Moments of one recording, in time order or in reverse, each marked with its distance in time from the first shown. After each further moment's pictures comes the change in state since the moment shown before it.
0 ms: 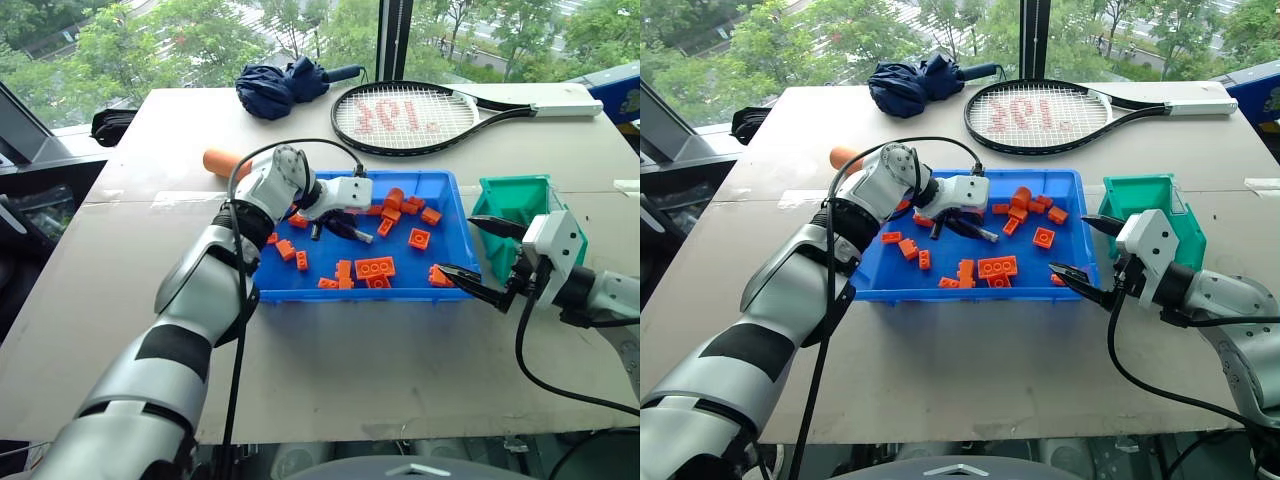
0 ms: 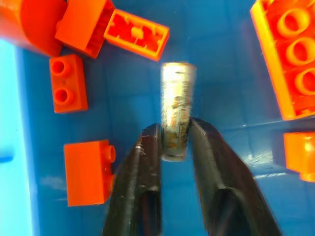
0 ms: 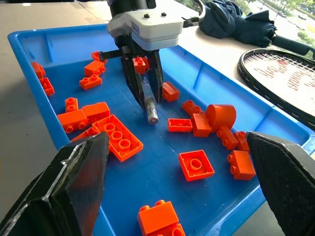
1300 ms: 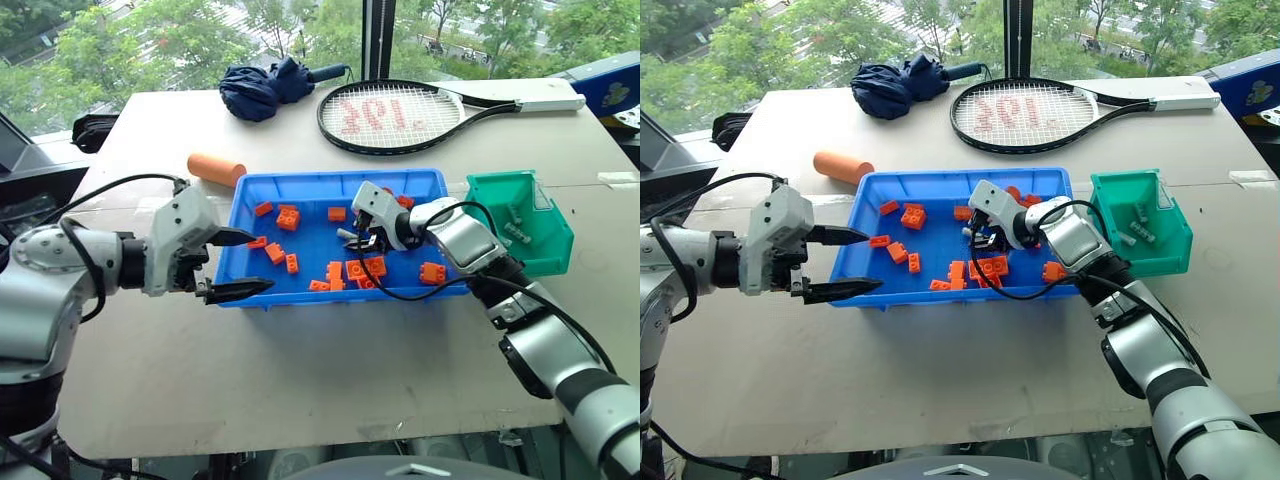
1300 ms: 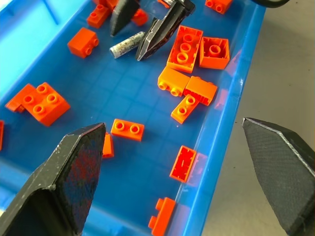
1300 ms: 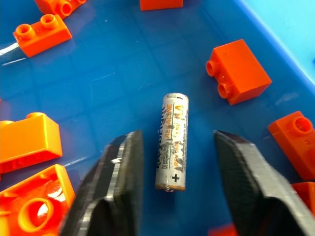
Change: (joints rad) left arm 1.050 0.640 0.826 -1.511 -0.702 0.948 0.123; right arm -0.874 0.476 0.632 1.032 -0.456 0.070 0.131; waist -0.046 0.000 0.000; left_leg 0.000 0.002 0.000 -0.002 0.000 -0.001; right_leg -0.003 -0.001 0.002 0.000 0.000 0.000
